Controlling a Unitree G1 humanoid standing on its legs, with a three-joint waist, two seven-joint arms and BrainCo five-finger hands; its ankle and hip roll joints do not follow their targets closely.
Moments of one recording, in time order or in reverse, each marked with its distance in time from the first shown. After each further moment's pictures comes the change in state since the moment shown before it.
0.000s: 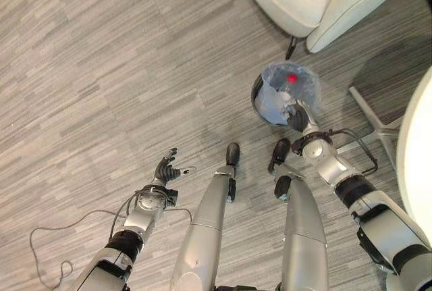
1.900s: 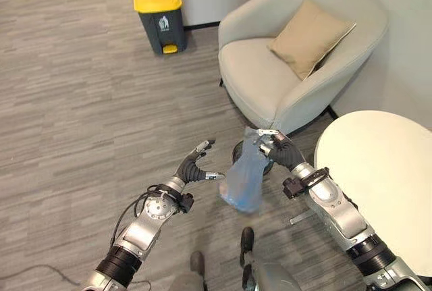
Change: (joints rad) left arm 0.096 0.060 -0.147 -0.560 0.179 -0.008 -0.197; right arm 0.266 -0.052 0.047 -0.492 0.404 -0.107 0.379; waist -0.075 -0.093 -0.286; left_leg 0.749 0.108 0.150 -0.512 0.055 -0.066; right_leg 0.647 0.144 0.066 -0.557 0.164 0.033
